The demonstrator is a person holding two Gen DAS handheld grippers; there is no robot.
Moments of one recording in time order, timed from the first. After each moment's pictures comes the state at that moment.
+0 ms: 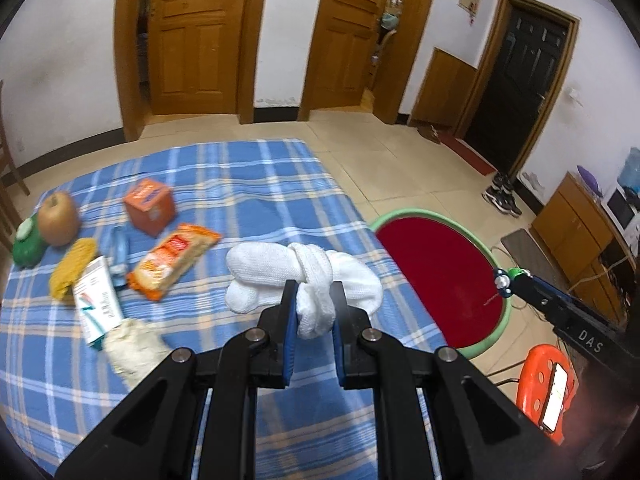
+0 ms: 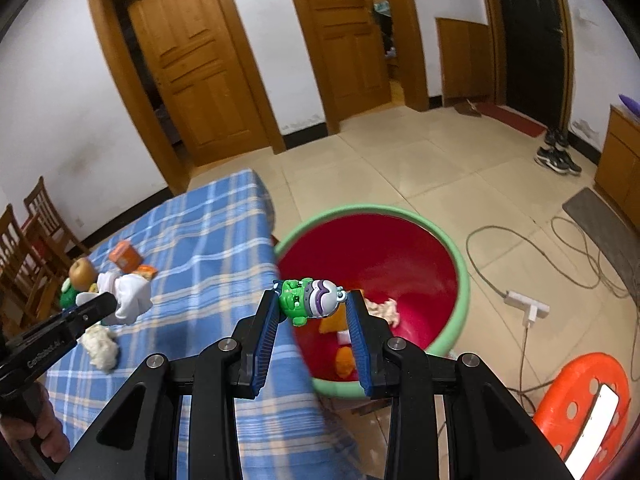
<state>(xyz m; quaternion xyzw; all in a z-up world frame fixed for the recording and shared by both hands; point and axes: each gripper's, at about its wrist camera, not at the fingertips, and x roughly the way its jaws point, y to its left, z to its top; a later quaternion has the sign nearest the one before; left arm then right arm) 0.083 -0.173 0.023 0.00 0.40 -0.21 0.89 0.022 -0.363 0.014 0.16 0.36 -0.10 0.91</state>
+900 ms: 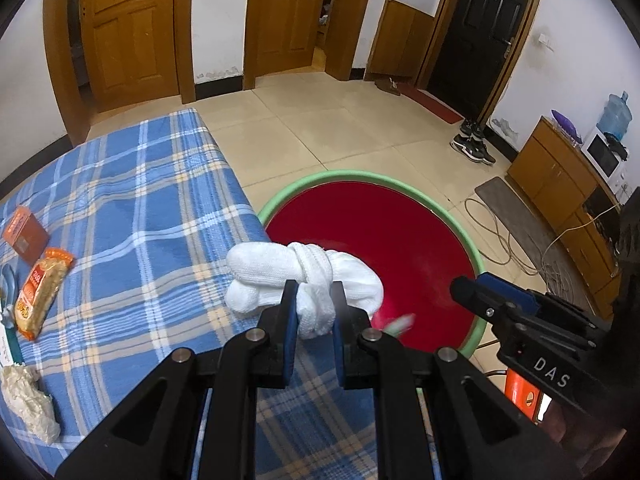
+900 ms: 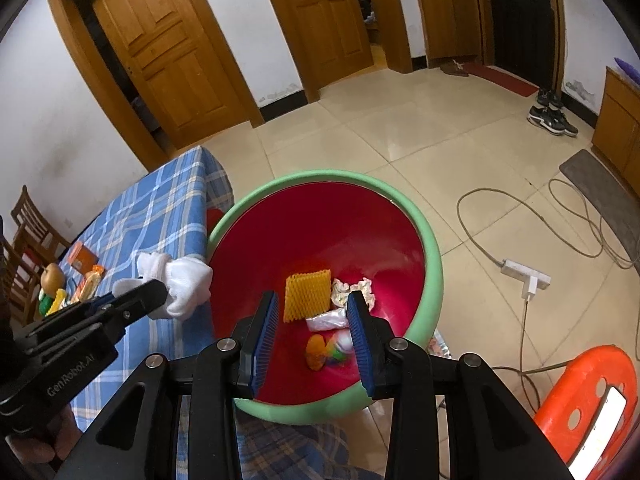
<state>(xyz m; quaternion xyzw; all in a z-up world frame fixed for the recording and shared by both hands) 0.106 -0.301 -0.019 0.05 0.45 -0.28 0.85 0.046 -0.426 -0.034 0.20 0.41 -0.11 0.88</state>
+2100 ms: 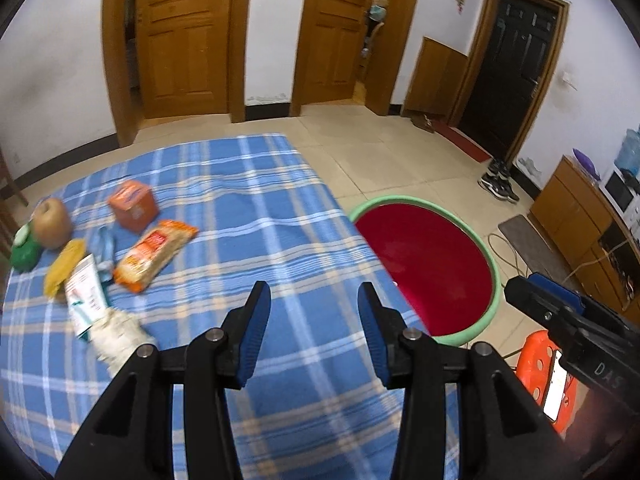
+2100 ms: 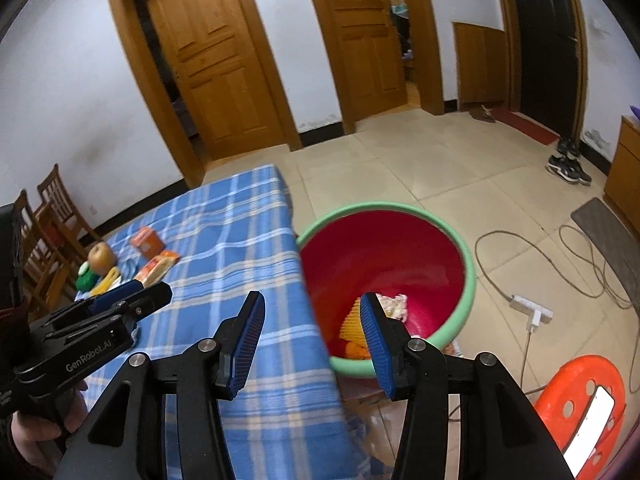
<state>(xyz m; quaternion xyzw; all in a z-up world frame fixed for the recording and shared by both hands) 0.062 -0.185 0.027 0.01 0.40 -0.21 0.89 0.002 -0.335 0.032 0.14 0.35 -0.07 0.92</state>
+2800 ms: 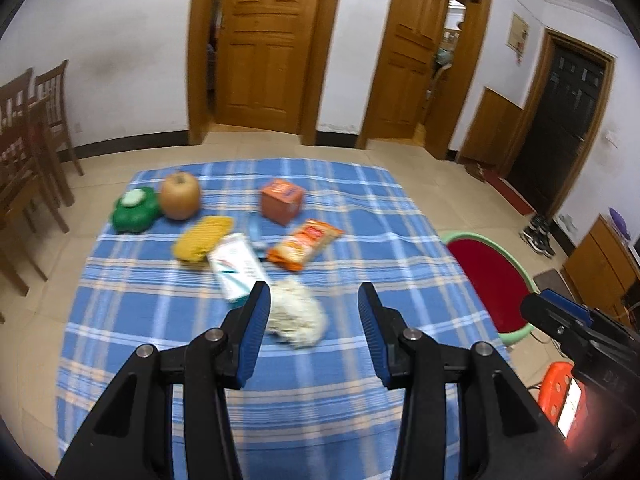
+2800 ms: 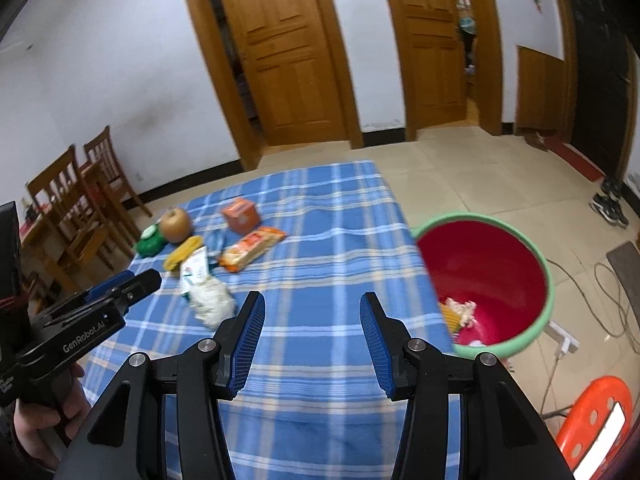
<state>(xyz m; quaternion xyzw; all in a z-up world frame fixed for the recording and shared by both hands) 0.028 -0.035 0.053 -0.04 0.36 -0.10 0.93 0.009 -0.214 0.054 0.09 0.35 0.02 0.93</state>
